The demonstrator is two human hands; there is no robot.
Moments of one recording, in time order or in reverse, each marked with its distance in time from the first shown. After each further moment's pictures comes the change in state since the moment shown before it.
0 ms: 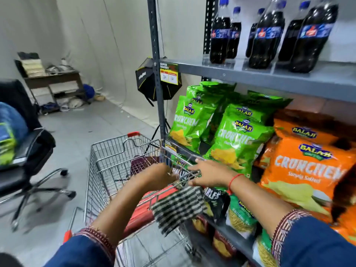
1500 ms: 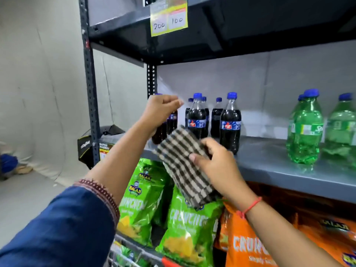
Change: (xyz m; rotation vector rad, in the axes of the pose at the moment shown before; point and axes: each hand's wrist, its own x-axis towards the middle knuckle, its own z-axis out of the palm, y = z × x) left_hand 0.131 0.186 -0.252 -0.925 0.571 0.630; right_hand -0.069 0.039 -0.202 0.460 1.140 0.120
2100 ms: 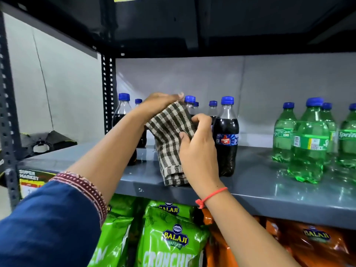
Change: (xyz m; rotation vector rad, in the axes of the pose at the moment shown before) left_hand 0.135 -0.054 0.042 0.025 -0.407 -0.013; right_hand 0.095 0.027 0.044 -0.269 0.475 -0.053
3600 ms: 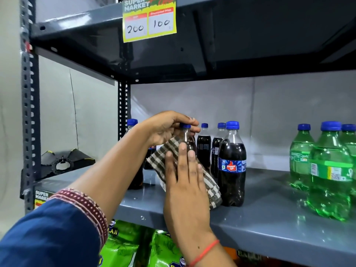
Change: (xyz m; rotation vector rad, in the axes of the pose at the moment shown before) left_hand -0.007 0.030 0.001 -0.416 -0.153 -0.137; right_hand -0.024 -0.007 0.017 -0.752 -0.186 -0.238
